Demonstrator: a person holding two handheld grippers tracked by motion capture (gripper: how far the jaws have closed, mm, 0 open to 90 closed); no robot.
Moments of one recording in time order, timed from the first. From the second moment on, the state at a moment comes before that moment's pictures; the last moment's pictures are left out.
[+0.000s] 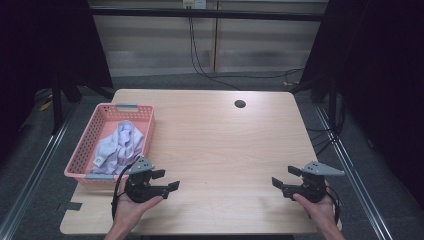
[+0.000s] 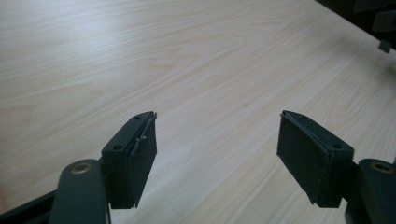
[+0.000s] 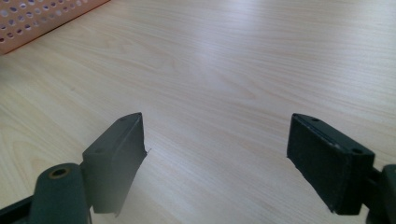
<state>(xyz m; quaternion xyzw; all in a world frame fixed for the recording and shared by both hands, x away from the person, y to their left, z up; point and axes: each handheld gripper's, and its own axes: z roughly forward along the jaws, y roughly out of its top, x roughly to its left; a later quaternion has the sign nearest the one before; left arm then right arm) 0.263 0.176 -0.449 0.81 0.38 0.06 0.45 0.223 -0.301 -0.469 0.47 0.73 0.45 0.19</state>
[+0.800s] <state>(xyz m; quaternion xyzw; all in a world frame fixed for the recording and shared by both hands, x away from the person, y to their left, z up) 0.280 0.300 -0.383 0.78 0.45 0.14 0.42 0.226 -0.293 -0.473 0.46 0.76 0.43 0.18</state>
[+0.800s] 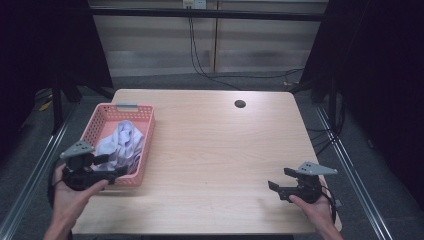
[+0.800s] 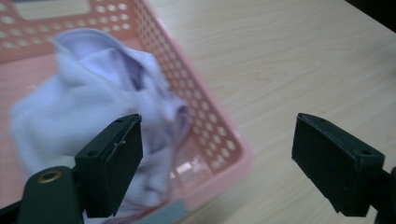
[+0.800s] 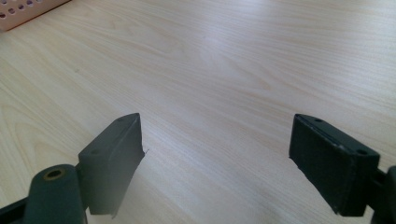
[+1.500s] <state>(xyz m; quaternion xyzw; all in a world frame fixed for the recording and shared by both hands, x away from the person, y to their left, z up) 0.369 0.307 -0.416 0.83 0.46 0.09 0.29 0.229 -0.292 -0.475 0.46 0.76 0.43 0.16</state>
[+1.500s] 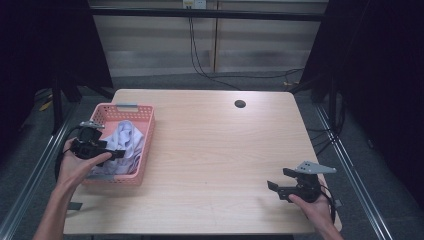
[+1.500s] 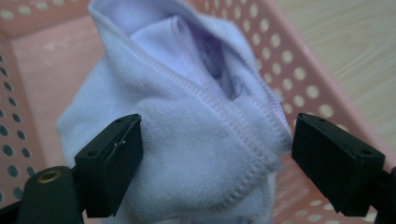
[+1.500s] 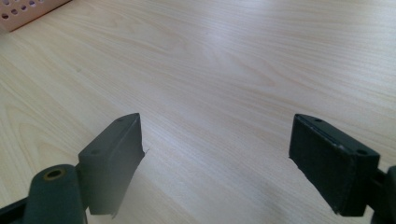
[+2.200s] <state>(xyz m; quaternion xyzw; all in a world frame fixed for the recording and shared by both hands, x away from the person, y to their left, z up) 0.406 0.272 -0.453 0.87 0.47 0.05 0.15 0.230 -0.293 -0.475 0.46 0.76 0.43 0.16</state>
